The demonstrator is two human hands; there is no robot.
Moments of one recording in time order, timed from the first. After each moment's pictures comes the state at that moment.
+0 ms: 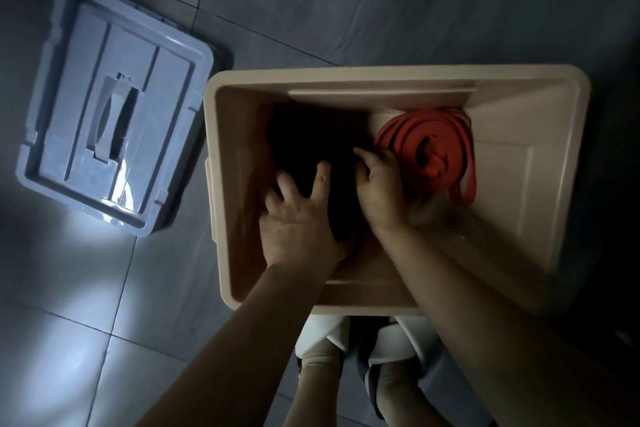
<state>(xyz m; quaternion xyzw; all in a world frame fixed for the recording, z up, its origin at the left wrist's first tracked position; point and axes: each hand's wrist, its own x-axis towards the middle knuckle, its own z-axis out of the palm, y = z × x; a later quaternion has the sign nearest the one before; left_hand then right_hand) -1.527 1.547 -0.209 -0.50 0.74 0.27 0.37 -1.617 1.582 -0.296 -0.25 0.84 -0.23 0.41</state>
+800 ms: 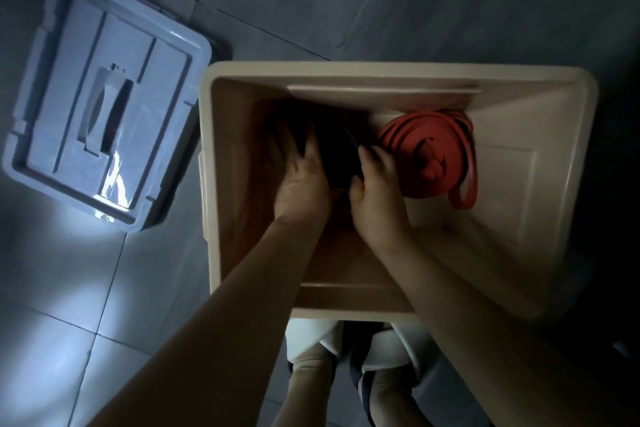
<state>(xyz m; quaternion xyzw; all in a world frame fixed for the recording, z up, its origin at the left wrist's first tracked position) -1.542 1.525 -0.264 -0.57 0.70 0.36 0.25 -1.612 1.594 -0.280 -0.36 0.82 -0.18 0.40</state>
